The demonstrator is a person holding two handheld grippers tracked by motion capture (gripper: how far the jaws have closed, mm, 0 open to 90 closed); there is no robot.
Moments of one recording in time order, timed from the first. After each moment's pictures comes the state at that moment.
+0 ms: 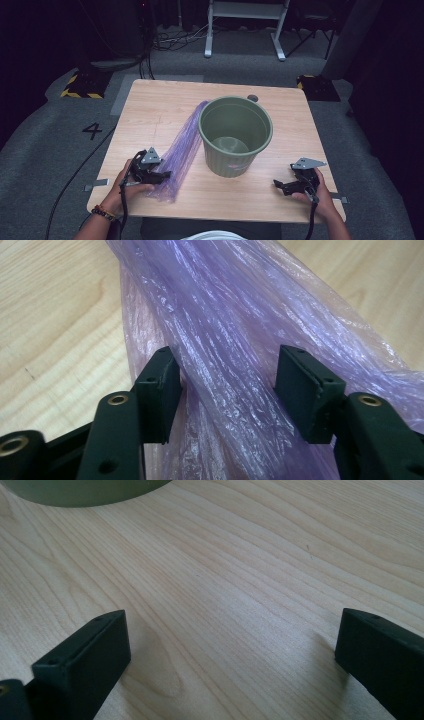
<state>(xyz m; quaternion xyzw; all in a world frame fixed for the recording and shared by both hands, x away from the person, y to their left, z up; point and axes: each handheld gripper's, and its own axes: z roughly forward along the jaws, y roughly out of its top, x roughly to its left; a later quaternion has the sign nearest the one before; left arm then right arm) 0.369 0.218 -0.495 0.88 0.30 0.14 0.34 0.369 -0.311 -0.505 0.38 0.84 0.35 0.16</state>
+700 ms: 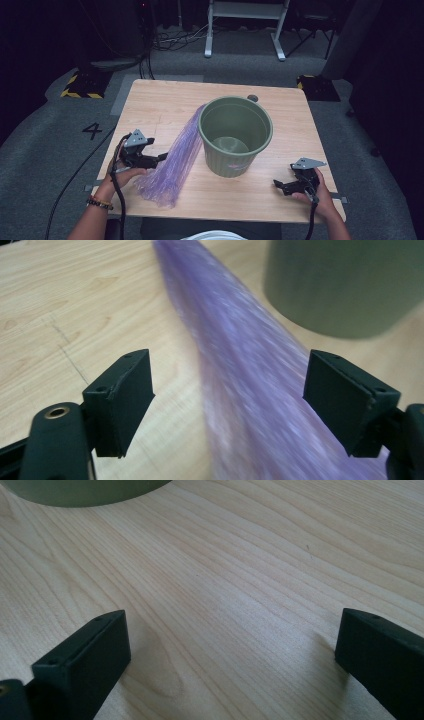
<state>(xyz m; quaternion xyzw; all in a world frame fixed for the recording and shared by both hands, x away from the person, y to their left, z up) 0.412 0.244 -0.456 0.81 0.36 0.15 0.44 0.369 -0.311 -0.505 0.38 0.84 0.35 0.16</state>
